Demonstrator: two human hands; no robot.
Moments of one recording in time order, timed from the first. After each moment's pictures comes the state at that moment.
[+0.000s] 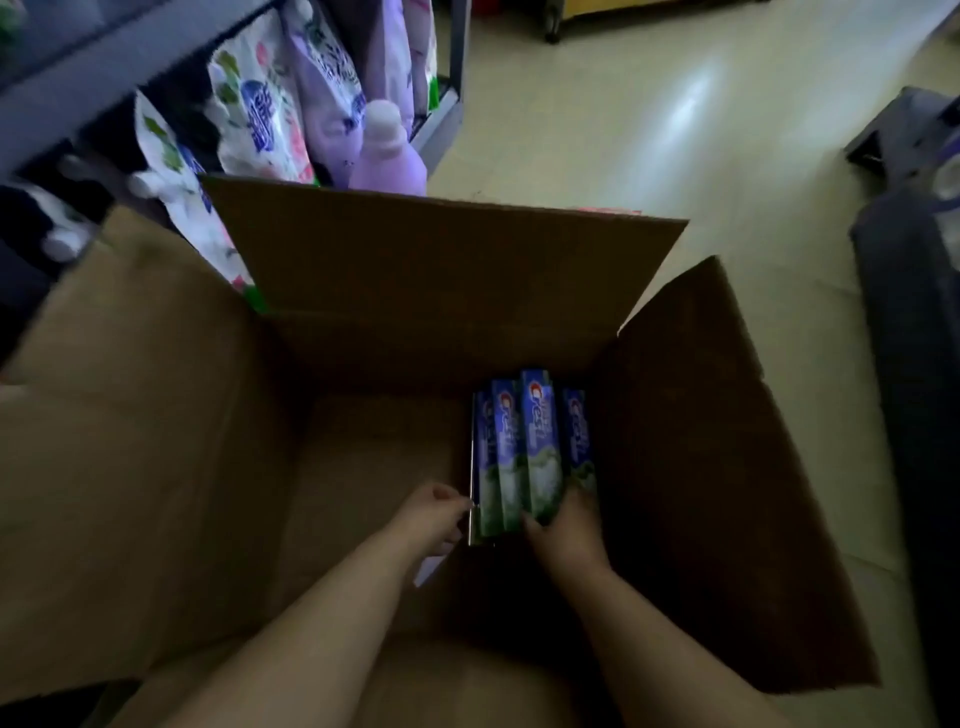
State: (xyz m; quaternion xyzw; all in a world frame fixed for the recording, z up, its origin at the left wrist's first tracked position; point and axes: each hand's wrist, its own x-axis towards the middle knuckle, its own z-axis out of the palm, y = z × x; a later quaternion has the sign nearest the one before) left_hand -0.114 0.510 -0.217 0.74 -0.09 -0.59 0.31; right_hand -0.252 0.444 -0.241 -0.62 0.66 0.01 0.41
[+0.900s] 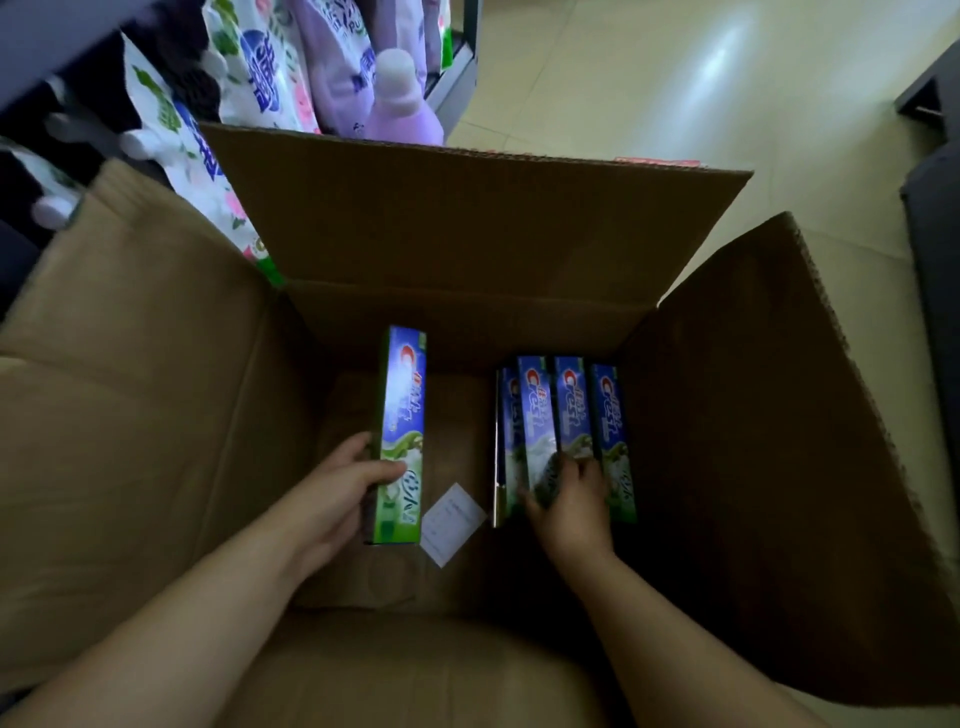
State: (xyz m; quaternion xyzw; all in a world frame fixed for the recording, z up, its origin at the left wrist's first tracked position) left_hand -0.044 0.554 -0.199 0.63 0.03 -0.58 0.51; right_hand -0.236 0.450 -0.276 -0.74 0.62 0.01 0.28
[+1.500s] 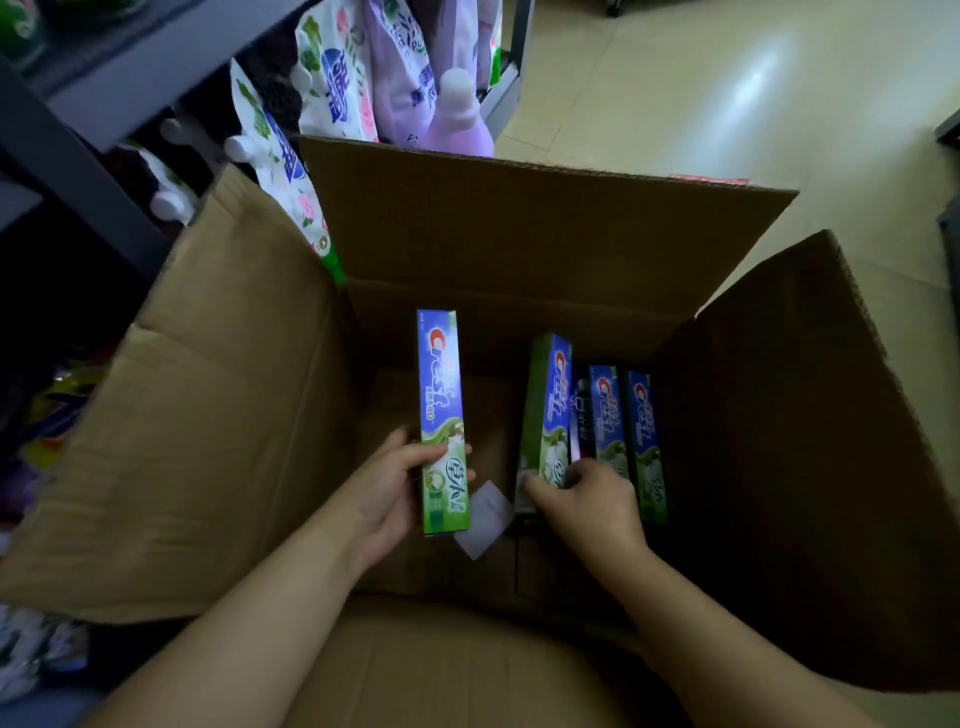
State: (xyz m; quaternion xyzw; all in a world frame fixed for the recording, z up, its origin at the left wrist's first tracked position) left_hand -0.053 0.571 -0.172 0.54 0.06 -0.60 0.59; right_hand -0.212 0.469 -0.205 -0.70 0.61 0.01 0.38
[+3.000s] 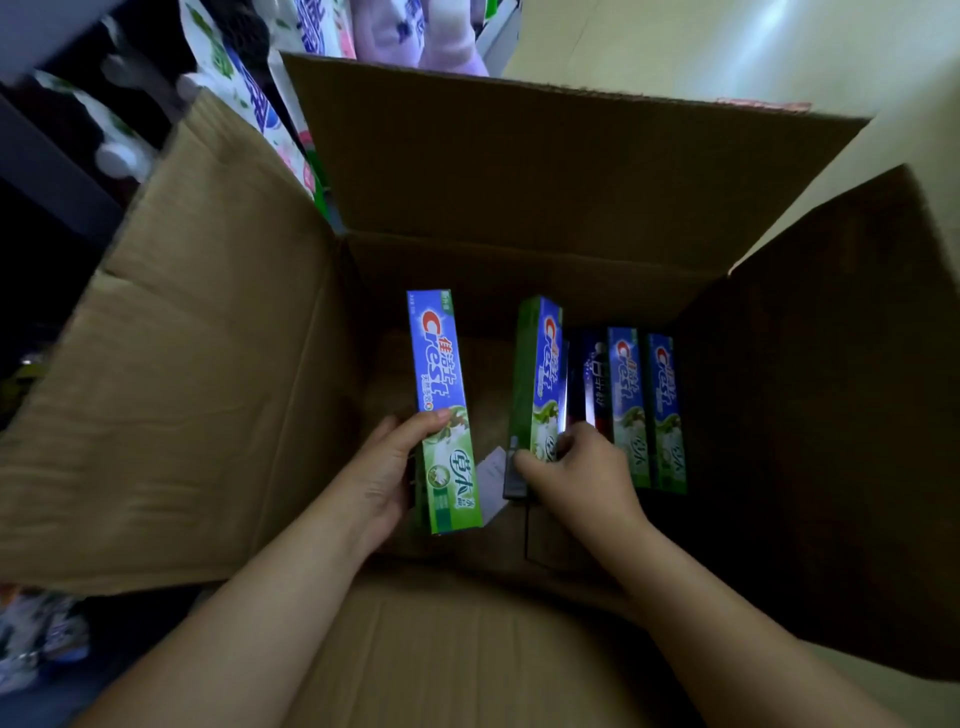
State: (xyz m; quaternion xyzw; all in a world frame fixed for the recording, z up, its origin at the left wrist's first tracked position) left_hand -0.048 0.568 -0.209 0.58 0.09 -0.56 0.58; right_hand -0.197 0.472 -0.206 -0.71 0.58 0.00 0.41
